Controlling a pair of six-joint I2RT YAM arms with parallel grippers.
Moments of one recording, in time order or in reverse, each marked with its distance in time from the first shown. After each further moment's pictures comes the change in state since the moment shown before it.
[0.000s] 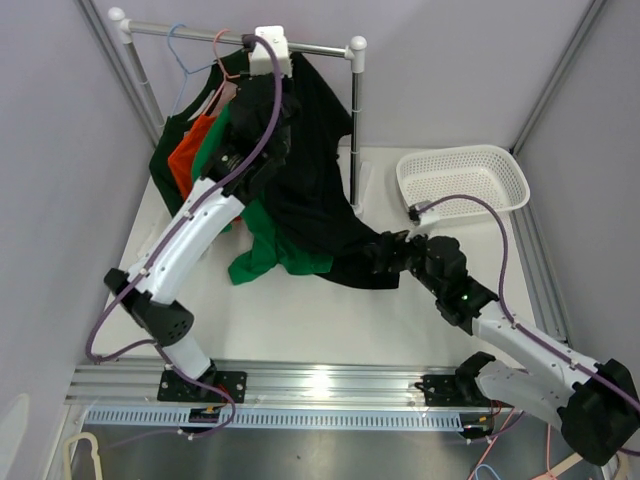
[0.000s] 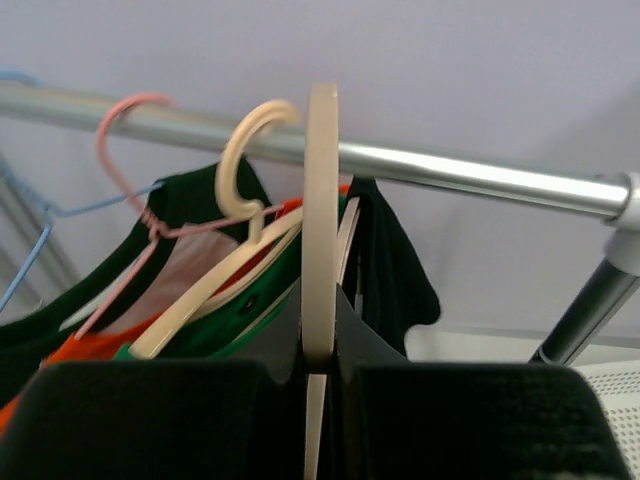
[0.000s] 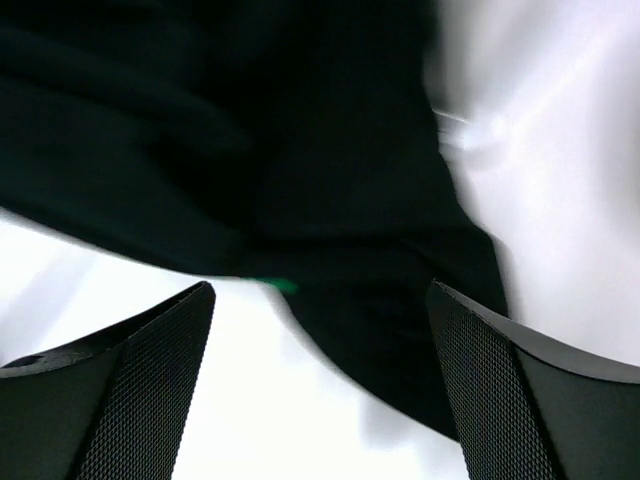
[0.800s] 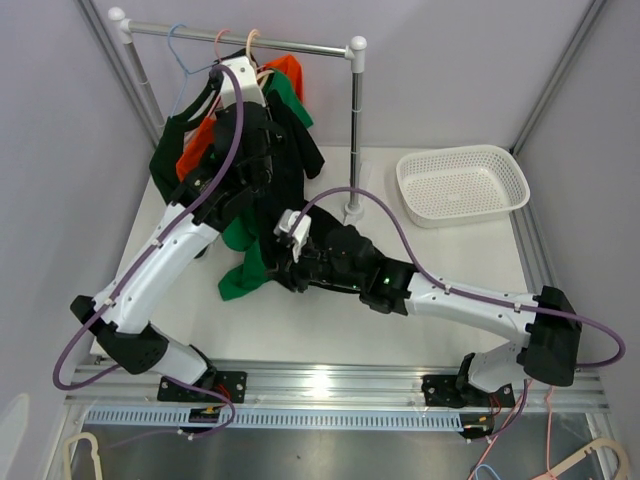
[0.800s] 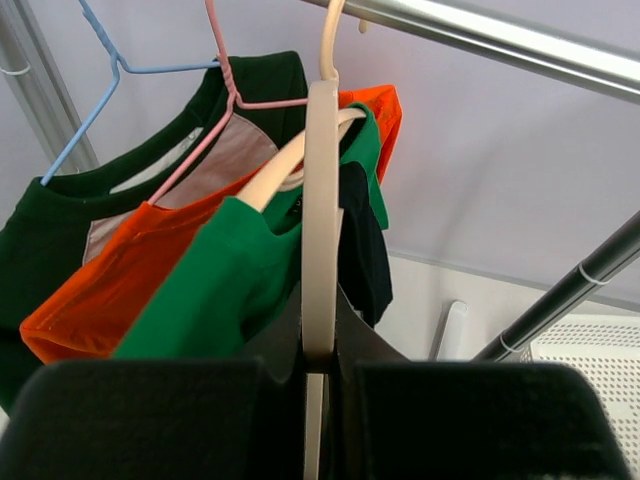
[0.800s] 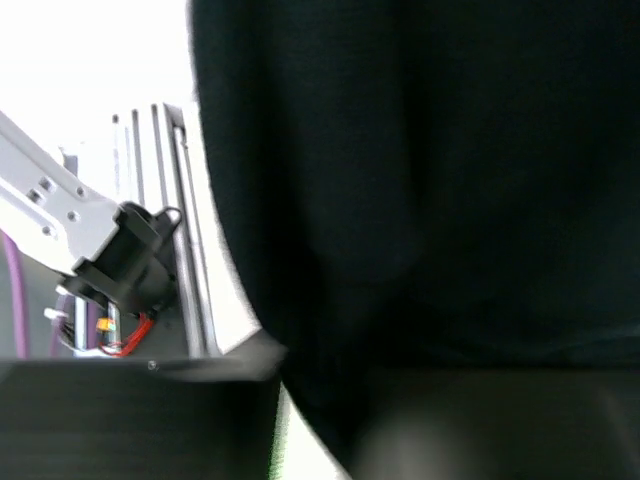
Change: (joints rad) left arm -0.042 -0.224 -0.203 -0.244 -0.158 -0.275; right arm 0.534 0.477 0.602 -0.060 -0.216 -0.297
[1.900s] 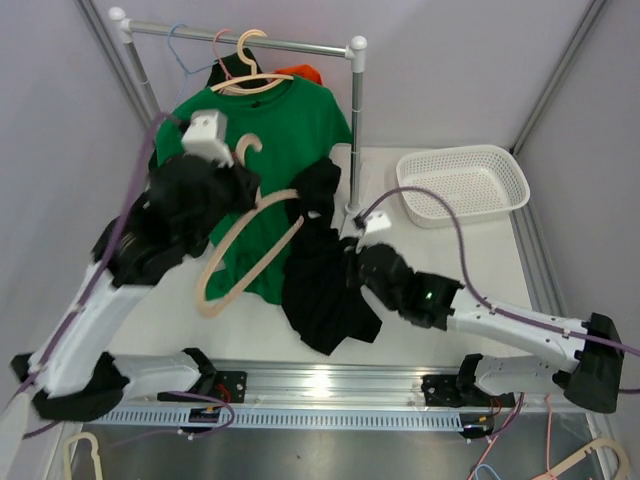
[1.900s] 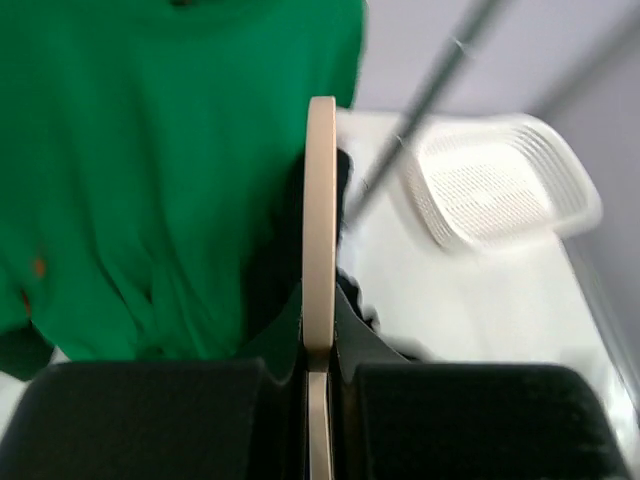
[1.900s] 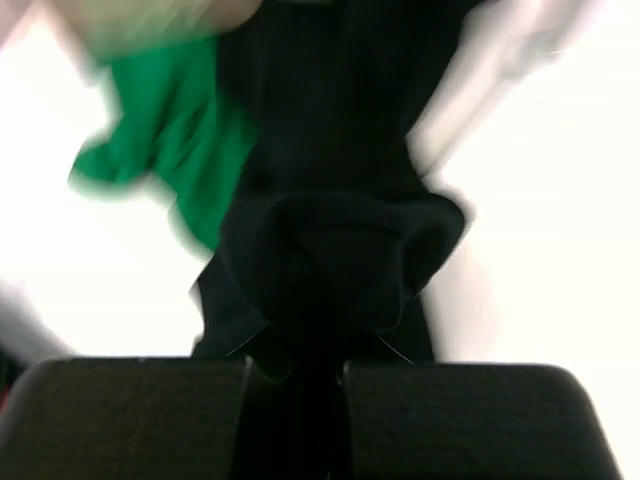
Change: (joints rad) left arm -0.021 -0.219 -0.047 -0.408 0.374 -0.217; right arm 0.045 -0.248 -0.253 -0.294 0.670 0.408
